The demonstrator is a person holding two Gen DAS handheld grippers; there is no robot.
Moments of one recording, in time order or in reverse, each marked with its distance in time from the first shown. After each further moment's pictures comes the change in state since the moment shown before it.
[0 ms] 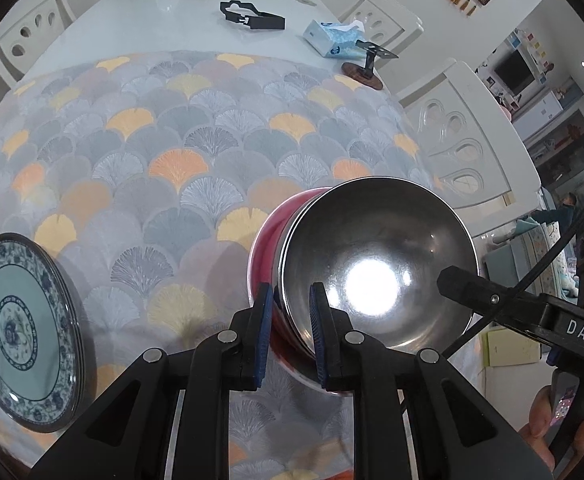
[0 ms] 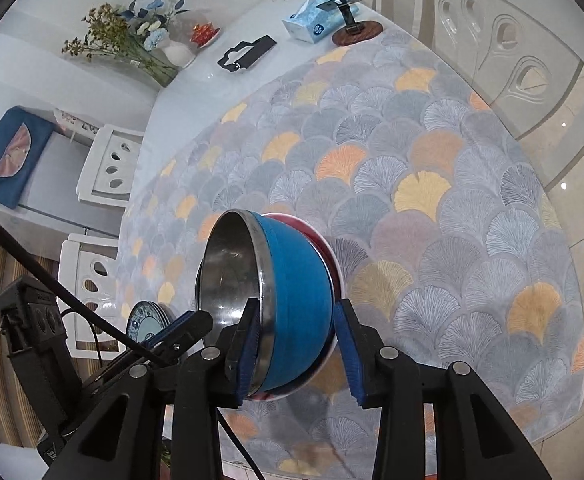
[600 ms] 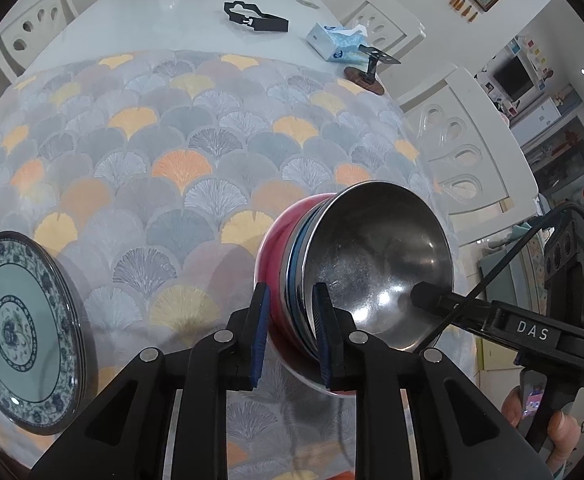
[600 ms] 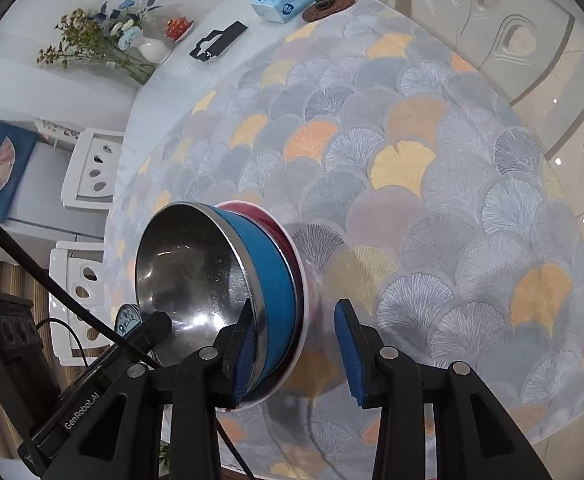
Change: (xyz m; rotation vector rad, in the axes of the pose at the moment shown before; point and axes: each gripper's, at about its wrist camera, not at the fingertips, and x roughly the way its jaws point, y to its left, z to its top) left arm -0.003 0.007 0.002 -0.016 -0.009 -0.019; right arm 0.026 -0.026 0.002 0.066 0.054 -0.007
